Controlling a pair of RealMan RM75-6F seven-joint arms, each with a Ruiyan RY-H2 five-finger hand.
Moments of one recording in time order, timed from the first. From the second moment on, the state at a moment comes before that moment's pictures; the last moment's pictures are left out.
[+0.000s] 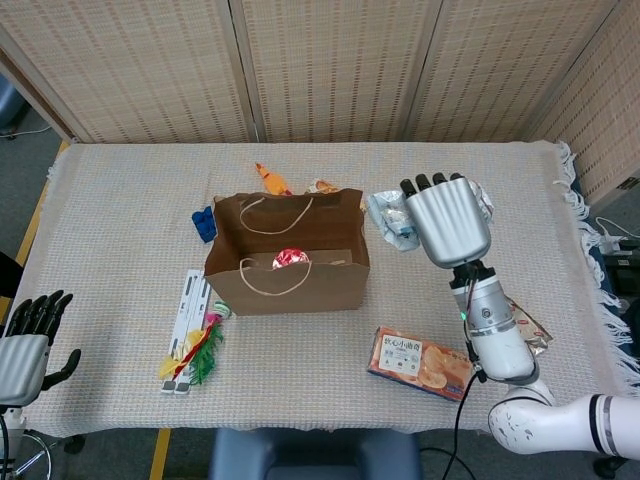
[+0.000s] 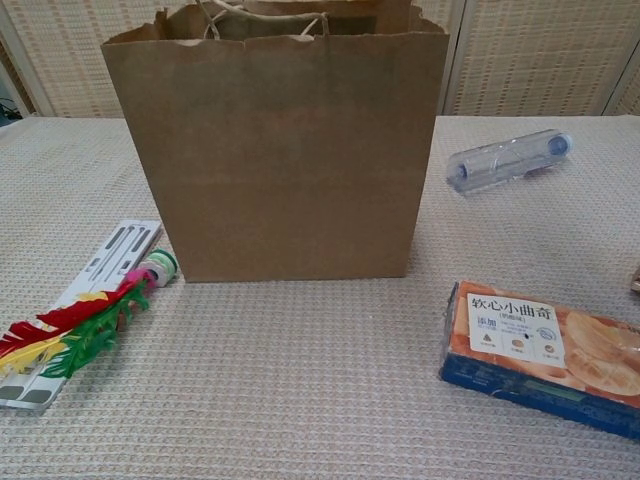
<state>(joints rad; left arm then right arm) -0.12 -1.12 -0.05 -1.62 1.46 1.45 0.09 0.90 -1.08 0.27 -2.04 -0.96 1.41 -1.08</state>
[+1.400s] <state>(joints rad) -0.12 -1.12 -0.05 -1.62 1.46 1.44 0.09 1.20 -1.42 0.32 -1.93 -0.71 1.57 -1.44</state>
